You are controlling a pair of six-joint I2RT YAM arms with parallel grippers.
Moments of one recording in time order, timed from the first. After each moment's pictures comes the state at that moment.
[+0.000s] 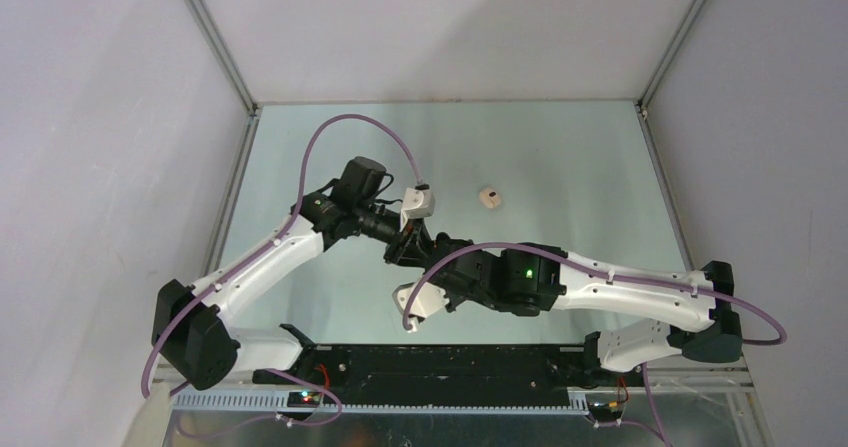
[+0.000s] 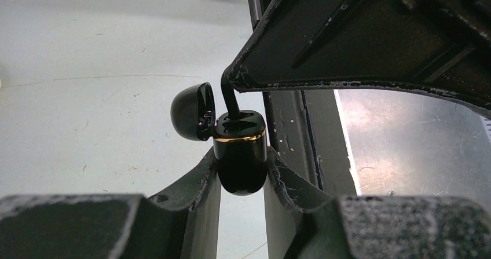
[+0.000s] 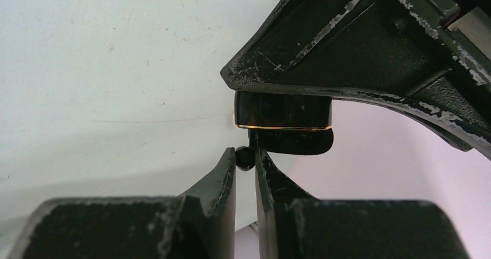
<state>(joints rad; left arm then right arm) -0.62 1.27 1.03 -0.56 1.05 0.44 1.39 1.34 1.35 -0.94 0.41 -0.91</state>
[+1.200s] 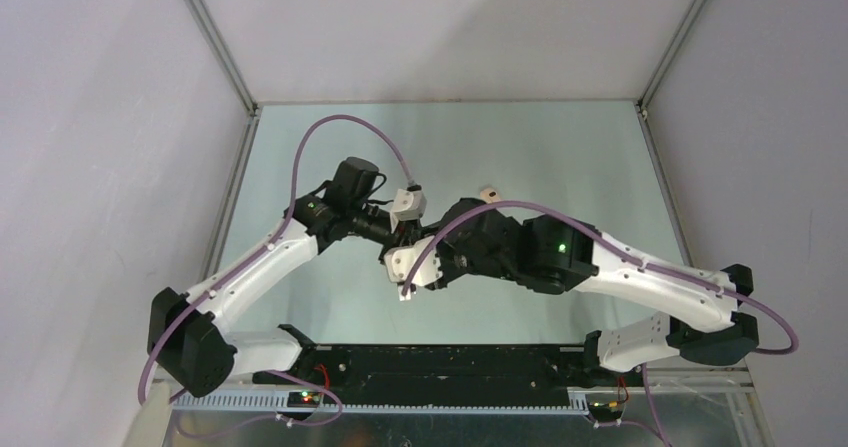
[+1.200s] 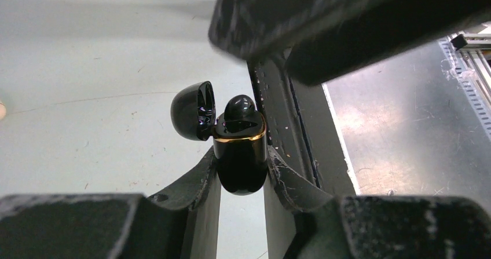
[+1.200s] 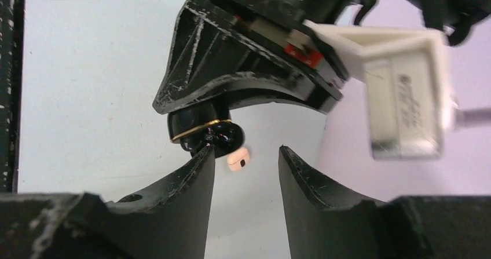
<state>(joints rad) -0.60 1.24 1.01 -0.54 1.12 0.48 1.33 1.34 1.56 -0.91 0.26 -0.84</state>
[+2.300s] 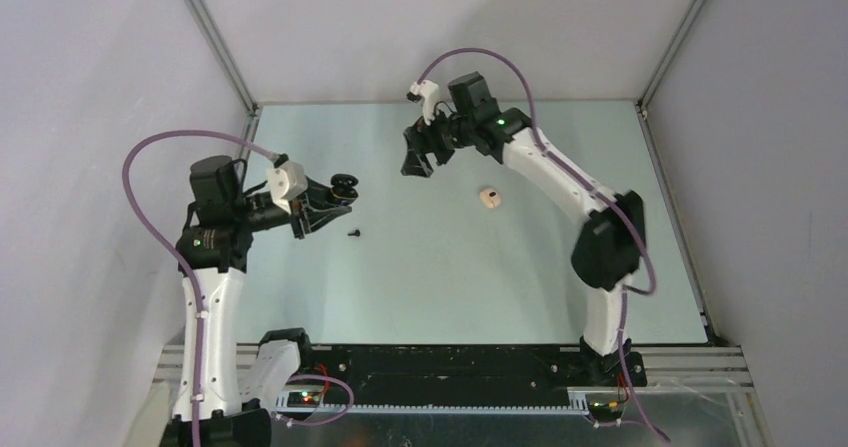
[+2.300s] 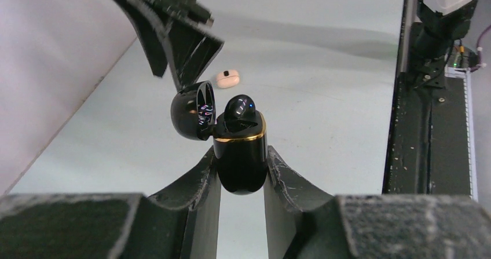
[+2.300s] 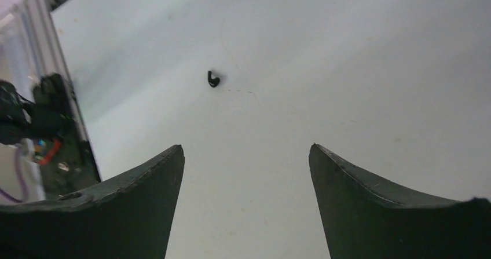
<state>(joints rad) 0.09 0.87 1.09 -0.72 1.25 0.62 0.63 1.88 1.85 -0.58 -0.54 -0.15</state>
